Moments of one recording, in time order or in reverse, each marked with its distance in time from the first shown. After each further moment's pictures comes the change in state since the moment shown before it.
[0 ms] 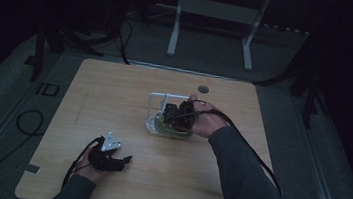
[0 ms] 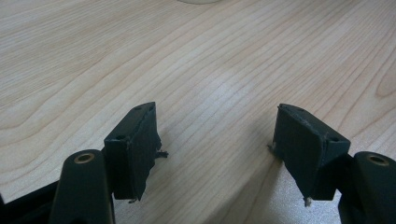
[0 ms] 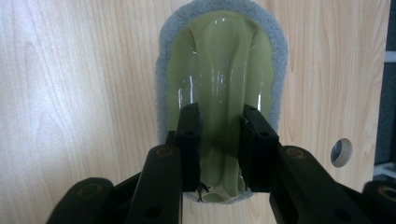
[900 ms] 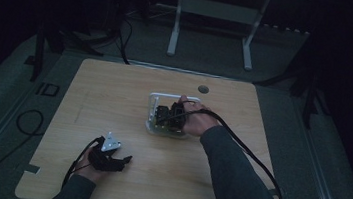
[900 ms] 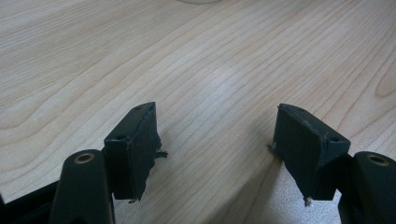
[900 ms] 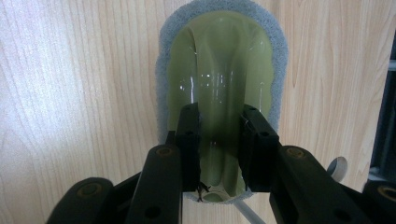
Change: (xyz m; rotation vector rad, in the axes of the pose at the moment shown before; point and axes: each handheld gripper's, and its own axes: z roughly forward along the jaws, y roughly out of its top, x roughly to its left) left arm 0.000 0.000 0.000 -0.001 0.001 -0.001; right arm 0.000 0.017 0.028 0.028 -0.023 -0.055
